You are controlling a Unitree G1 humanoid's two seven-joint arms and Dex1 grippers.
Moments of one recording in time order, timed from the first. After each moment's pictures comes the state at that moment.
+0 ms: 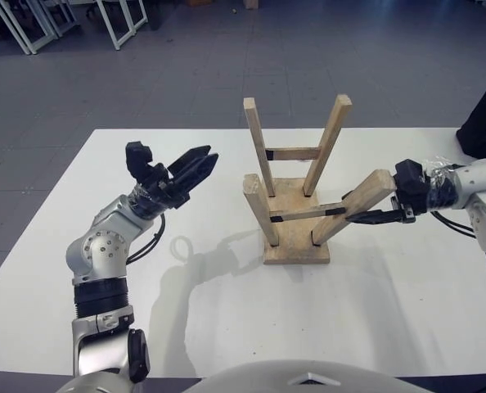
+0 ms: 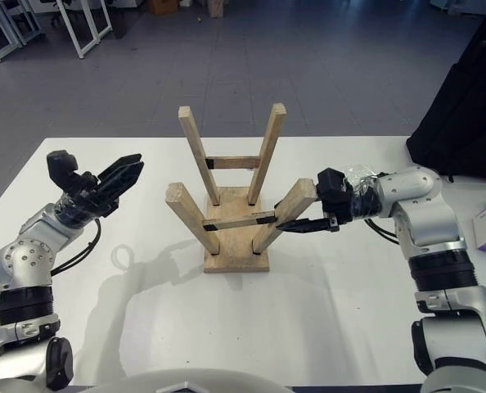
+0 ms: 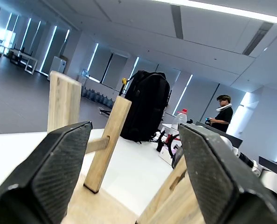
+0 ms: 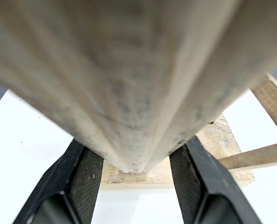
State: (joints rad) left arm -0.32 0.38 0.33 -0.04 -0.90 0.65 -0.95; right arm -0.50 -0.82 0.15 0.17 0.42 0.15 1.51
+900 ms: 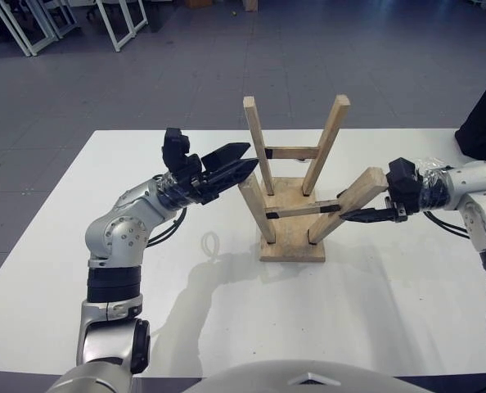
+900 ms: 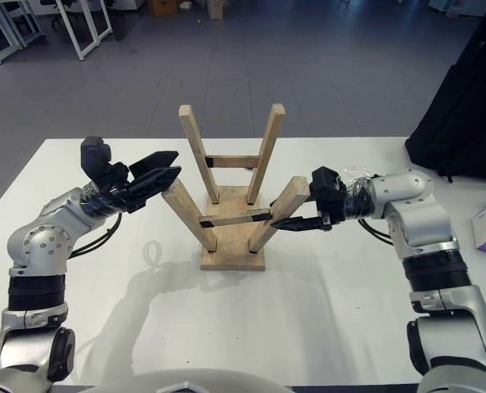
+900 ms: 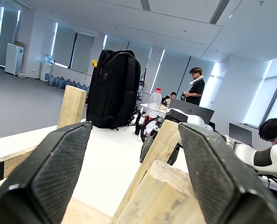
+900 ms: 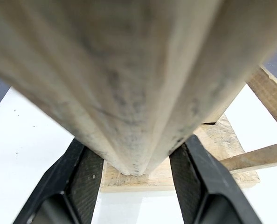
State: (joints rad) left arm -0.39 0.40 0.14 -0.07 -0.88 0.65 -0.98; right arm -0.51 -0.80 0.21 0.18 0.39 0.24 1.47
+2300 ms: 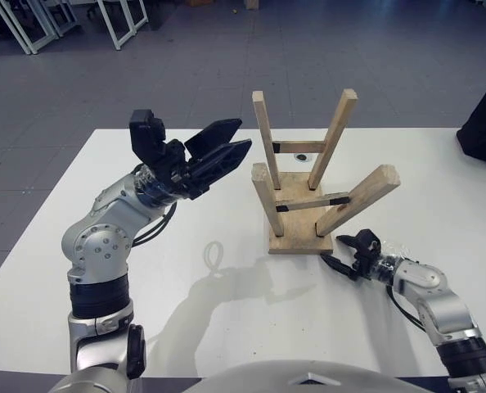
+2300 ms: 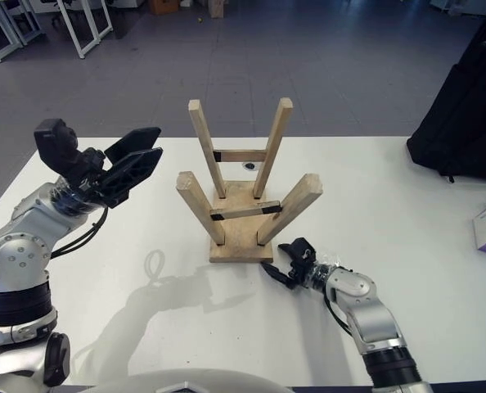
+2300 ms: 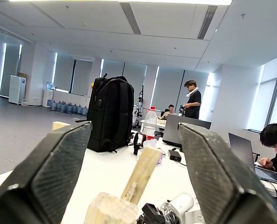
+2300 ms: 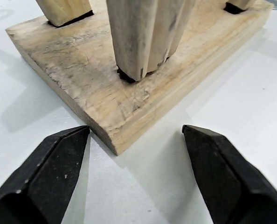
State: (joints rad) left arm -0.34 0.42 0.23 -0.30 -1.05 0.67 -0.85; right arm 0.03 -0.52 0.12 0.00 0.19 0.26 0.70
